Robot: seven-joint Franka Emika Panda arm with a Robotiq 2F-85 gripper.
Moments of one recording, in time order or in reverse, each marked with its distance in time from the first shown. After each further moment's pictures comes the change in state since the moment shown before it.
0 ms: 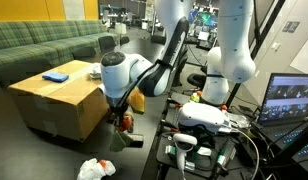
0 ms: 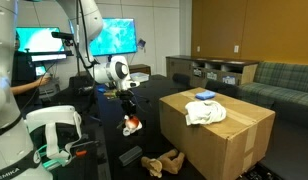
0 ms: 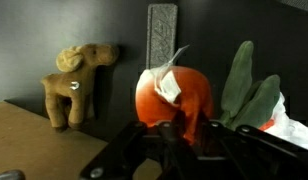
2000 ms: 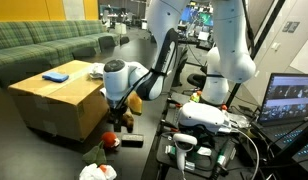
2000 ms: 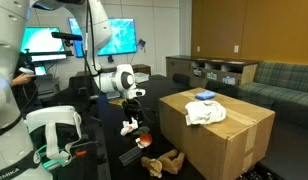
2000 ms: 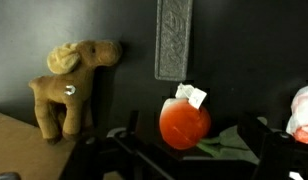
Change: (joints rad) arm -0.004 0.094 -0.098 -0.004 -0.016 0.142 -0.068
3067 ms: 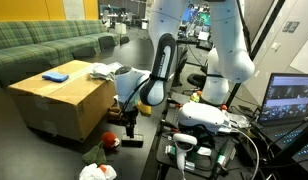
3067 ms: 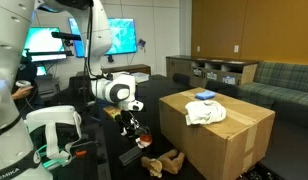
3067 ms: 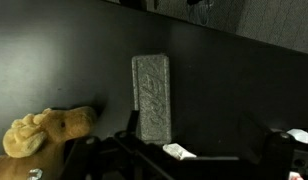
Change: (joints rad) arm -0.059 0.047 0.035 -0.120 0.391 0.112 -0.296
